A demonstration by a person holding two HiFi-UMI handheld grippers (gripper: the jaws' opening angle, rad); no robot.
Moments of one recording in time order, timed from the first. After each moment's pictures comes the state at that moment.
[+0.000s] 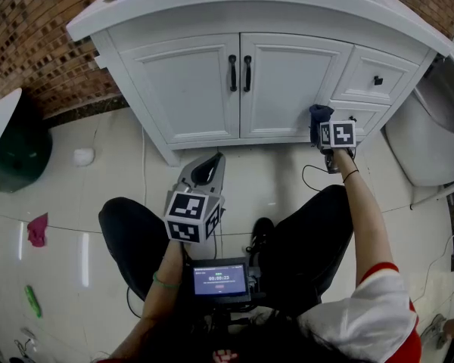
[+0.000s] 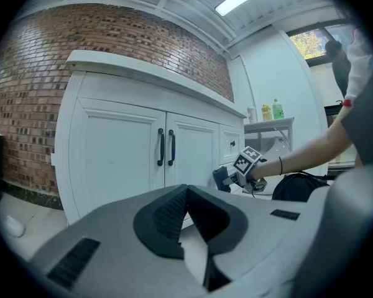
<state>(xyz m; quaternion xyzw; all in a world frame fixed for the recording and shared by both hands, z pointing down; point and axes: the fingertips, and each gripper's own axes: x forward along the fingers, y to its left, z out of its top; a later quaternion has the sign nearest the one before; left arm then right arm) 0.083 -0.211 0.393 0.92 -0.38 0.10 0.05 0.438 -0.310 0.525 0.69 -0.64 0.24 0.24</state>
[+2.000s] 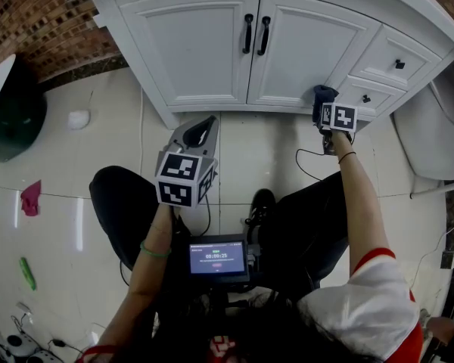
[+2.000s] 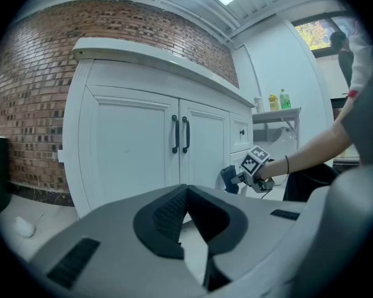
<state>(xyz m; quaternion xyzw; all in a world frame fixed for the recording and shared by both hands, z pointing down) 0.053 -0.249 0.427 0.90 -0.40 0.14 0.06 0.421 -0.324 0.583 0.70 -0.61 0.26 0.24</state>
